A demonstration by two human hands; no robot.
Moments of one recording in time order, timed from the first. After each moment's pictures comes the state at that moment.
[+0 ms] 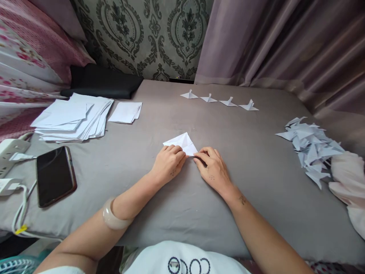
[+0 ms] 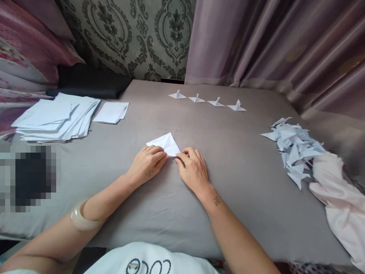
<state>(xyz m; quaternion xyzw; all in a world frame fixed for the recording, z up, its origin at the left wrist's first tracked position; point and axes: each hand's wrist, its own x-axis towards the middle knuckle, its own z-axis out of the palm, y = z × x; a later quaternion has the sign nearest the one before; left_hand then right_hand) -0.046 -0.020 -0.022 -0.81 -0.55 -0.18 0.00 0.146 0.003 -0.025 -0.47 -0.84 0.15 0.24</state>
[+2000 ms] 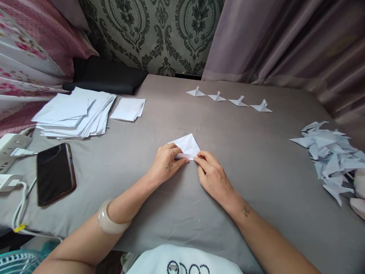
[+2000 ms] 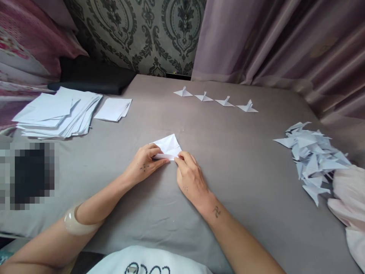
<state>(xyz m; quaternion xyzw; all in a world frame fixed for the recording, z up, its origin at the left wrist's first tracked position) -0.061 -0.009 -0.023 -0.69 -0.64 -0.26 -0.22 0.132 0.005 -0.028 -0.39 -0.85 0.22 0.27</state>
